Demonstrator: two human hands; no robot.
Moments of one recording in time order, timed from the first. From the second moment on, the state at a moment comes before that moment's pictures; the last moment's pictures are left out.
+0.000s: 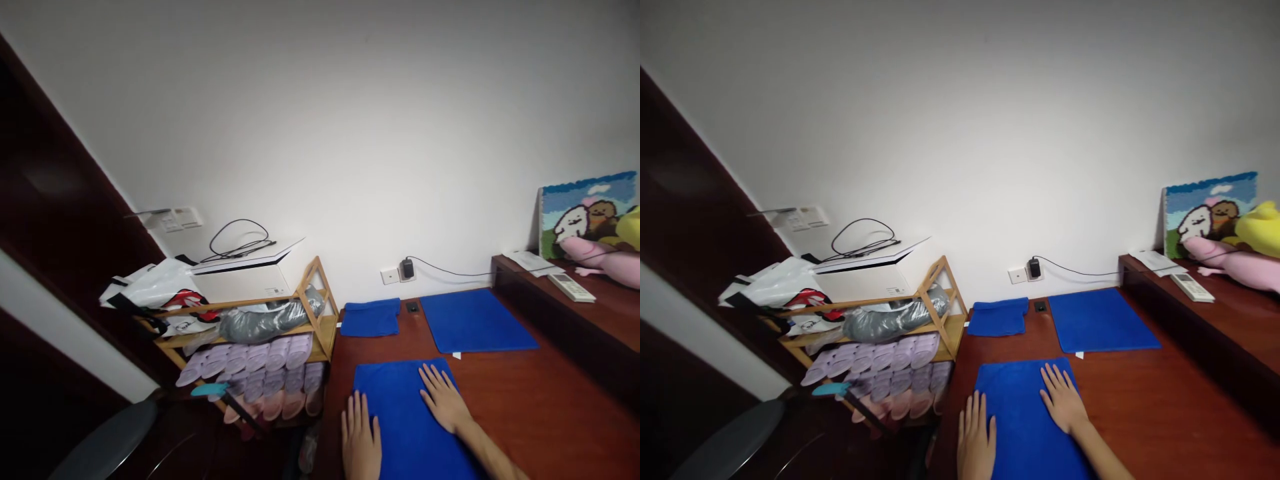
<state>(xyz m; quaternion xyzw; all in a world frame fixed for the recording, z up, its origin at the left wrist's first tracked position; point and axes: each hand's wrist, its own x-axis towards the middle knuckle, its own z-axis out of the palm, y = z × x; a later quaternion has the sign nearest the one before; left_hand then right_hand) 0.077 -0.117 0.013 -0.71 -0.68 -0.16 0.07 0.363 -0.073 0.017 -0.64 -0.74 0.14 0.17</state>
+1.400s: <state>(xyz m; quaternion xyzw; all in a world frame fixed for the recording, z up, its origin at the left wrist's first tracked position) 0.096 -0.018 0.023 -0.77 -0.63 -0.10 -0.03 0.383 -0.046 0.021 -0.72 -0.68 0.12 0.07</state>
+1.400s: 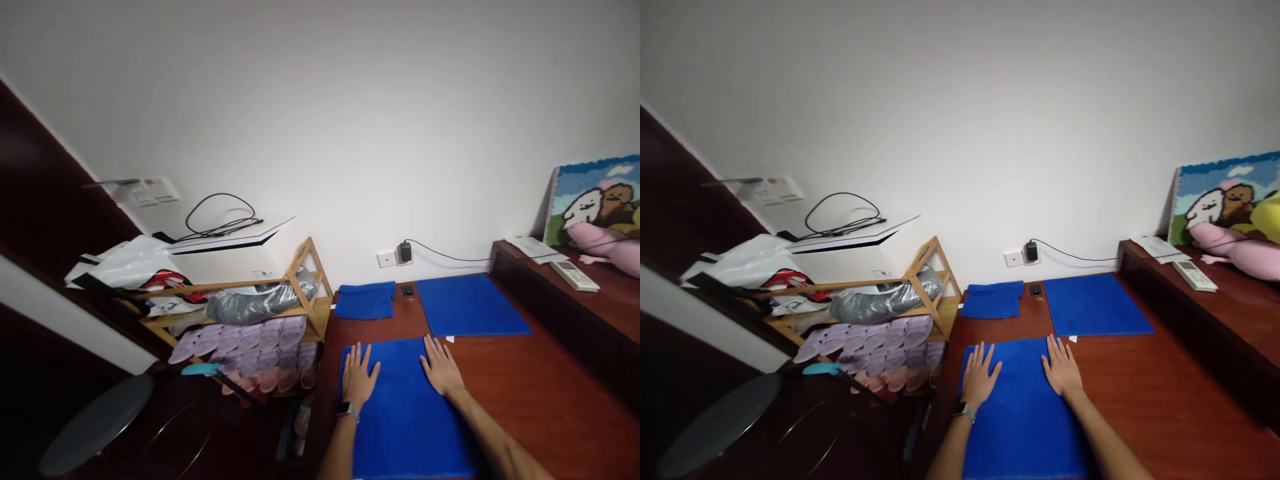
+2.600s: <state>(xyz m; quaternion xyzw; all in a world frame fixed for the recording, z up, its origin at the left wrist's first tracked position) 0.050 -0.011 0.020 -0.75 -0.65 -0.10 0.01 0.383 -0.048 0.020 -0.74 -0.66 0.11 0.06</state>
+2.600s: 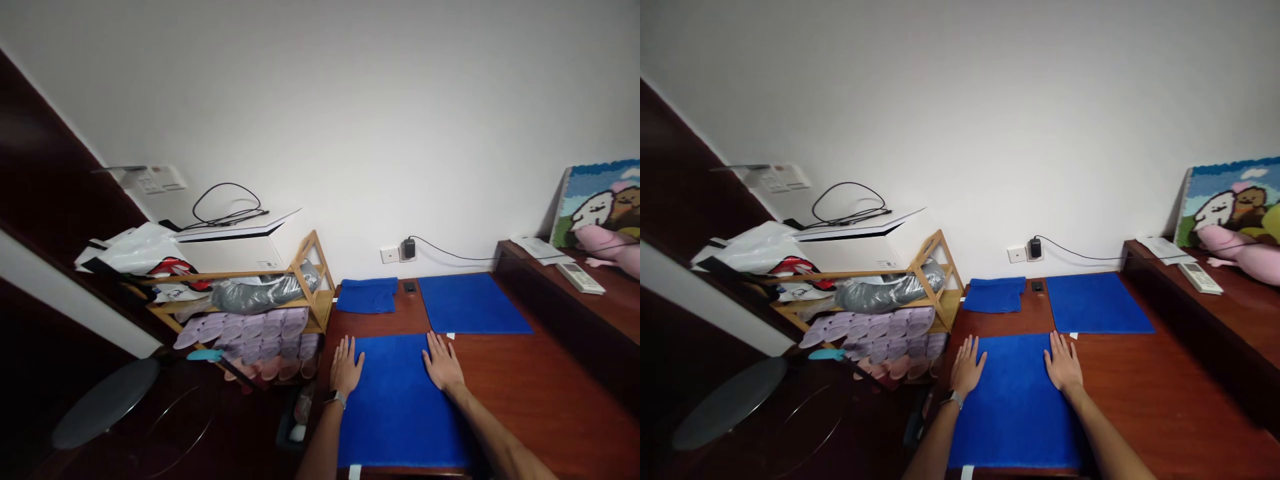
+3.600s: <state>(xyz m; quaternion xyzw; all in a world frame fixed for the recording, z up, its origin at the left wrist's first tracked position) 0.090 -0.042 0.021 -0.78 -0.62 -0.10 -0.01 0.377 -0.058 0.021 -0.73 -0.67 0.13 0.08</state>
